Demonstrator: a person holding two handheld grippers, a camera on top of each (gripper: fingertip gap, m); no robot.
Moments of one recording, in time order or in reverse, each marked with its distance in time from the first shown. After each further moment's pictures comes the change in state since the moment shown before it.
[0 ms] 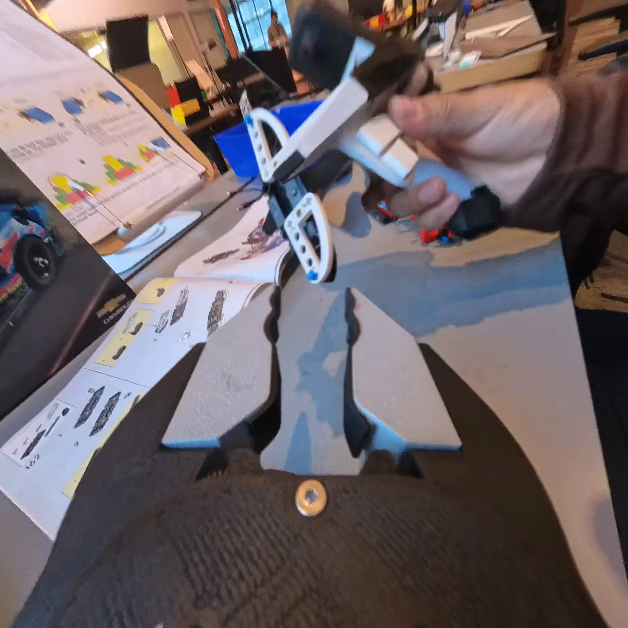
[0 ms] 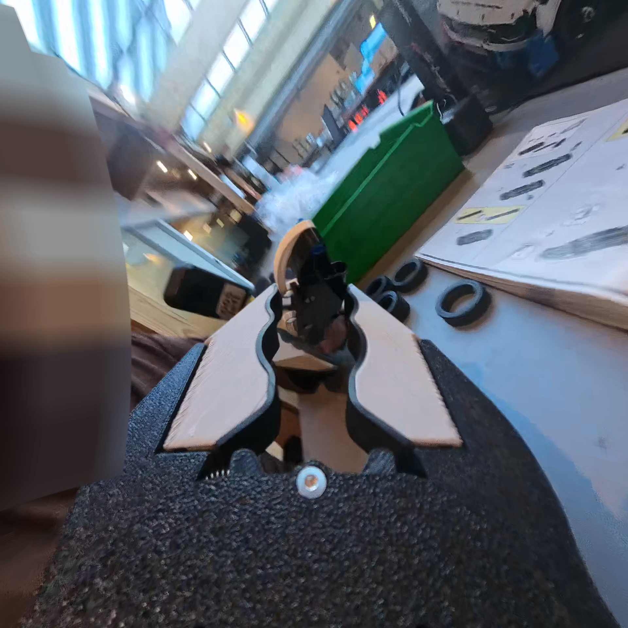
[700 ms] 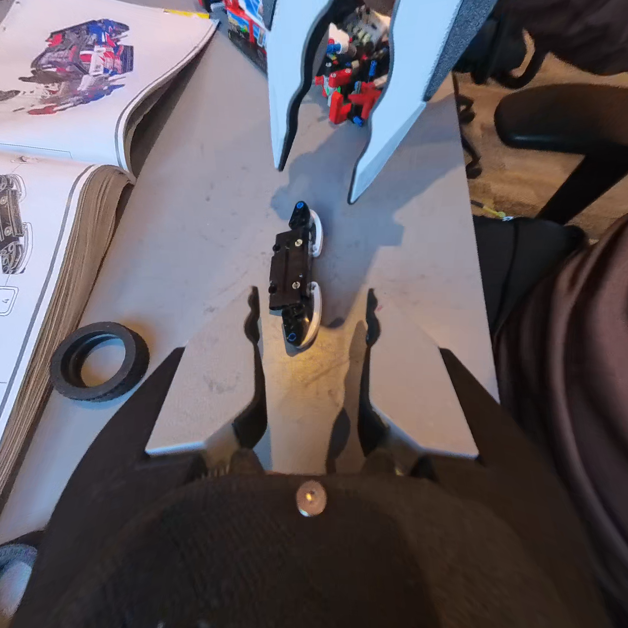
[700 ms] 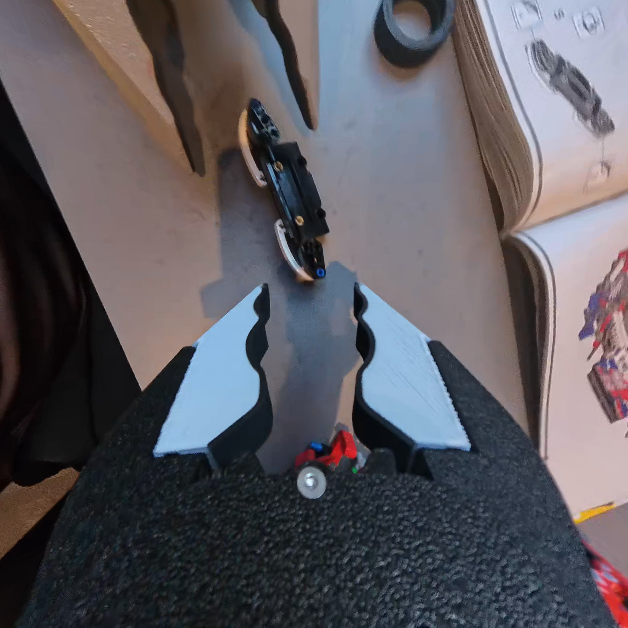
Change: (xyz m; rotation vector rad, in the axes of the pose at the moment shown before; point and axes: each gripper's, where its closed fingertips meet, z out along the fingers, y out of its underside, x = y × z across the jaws) left arm 0.051 0.064 0.001 -0.356 0.431 -0.179; right arm 0.072 0.099 -0.078 -1.006 0.617 -0.752
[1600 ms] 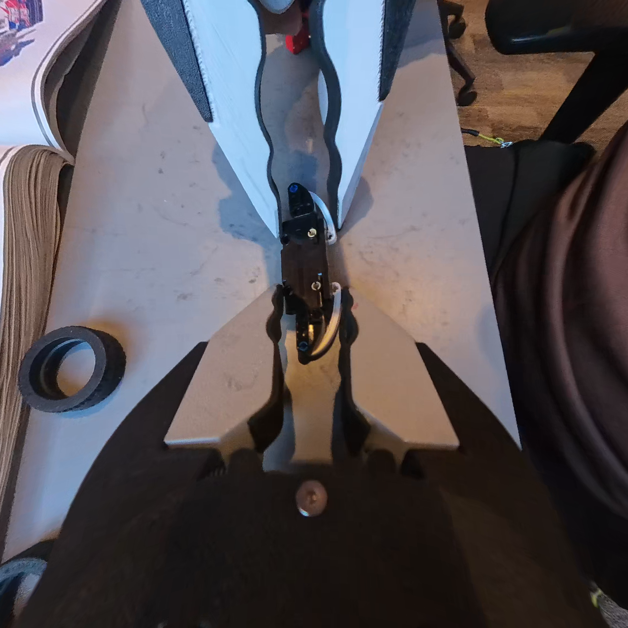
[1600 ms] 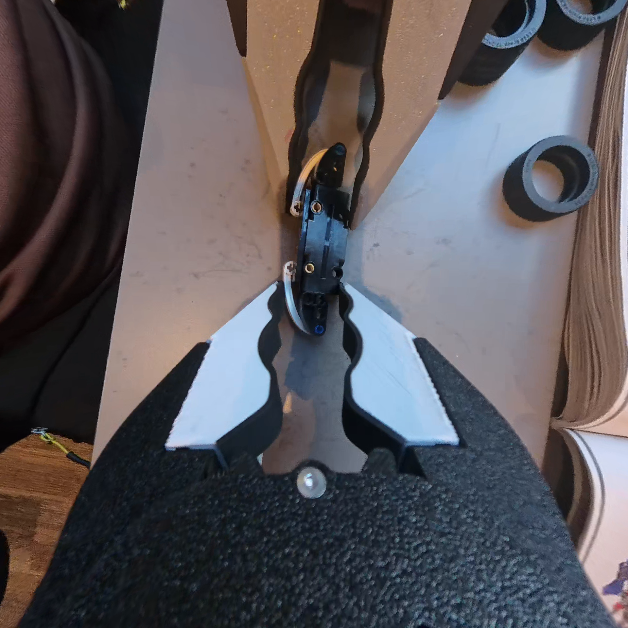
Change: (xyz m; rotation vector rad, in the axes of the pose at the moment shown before) left arm 0.012 0.023 0.003 -0.131 0.062 0.120; right arm -0.037 -0.031 0.035 0.147 -0.286 -0.391
